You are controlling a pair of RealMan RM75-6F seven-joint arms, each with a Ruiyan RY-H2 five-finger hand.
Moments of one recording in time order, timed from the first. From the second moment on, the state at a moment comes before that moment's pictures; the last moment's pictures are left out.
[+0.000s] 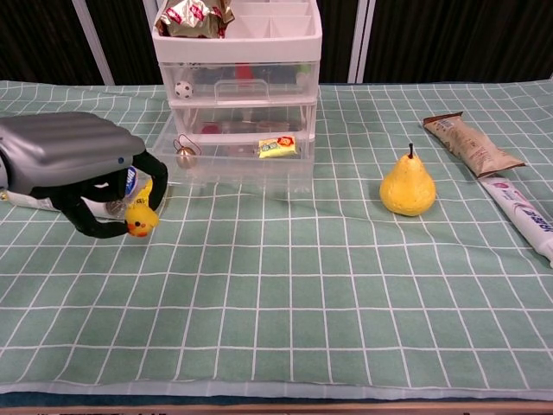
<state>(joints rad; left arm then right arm) -0.85 -1.35 0.13 -1.90 1.02 1.14 0.72 0.07 -1.13 0.13 -1.71 -1.34 1.41 0.14</state>
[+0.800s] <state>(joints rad) -0.79 -1.45 0.11 -1.75 0.92 1.10 0.83 0.07 -1.13 0.13 -1.72 -1.34 1.41 0.13</state>
